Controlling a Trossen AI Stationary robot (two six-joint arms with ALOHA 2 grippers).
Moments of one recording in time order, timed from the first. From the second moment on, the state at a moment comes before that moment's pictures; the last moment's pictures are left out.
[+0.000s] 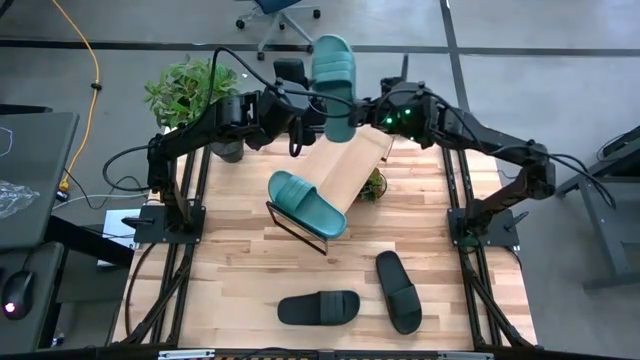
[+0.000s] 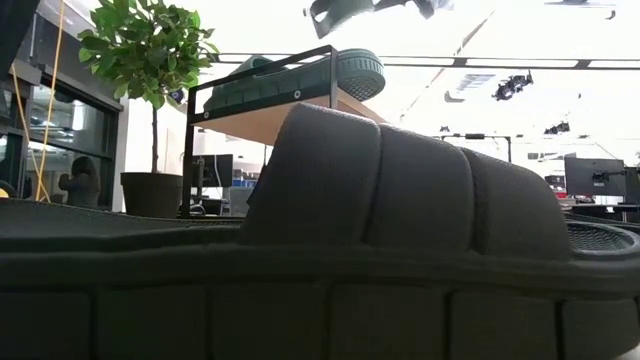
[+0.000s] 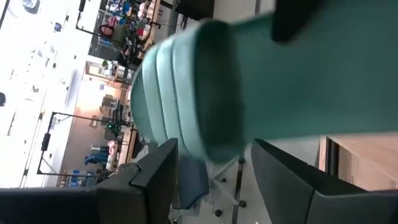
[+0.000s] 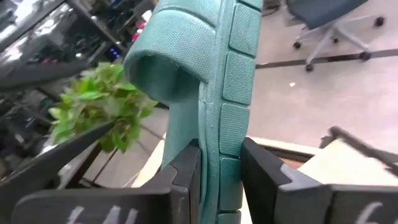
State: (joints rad) left arm 0.26 1.82 2.30 -0.99 -0.83 0.81; right arm -0.27 1.44 1.64 -0.54 0.41 0.77
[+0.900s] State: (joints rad) left arm 0.13 1.65 2.36 -1.21 -0.39 0.60; right arm -0.48 1.35 1.64 -0.73 -0.10 0.62
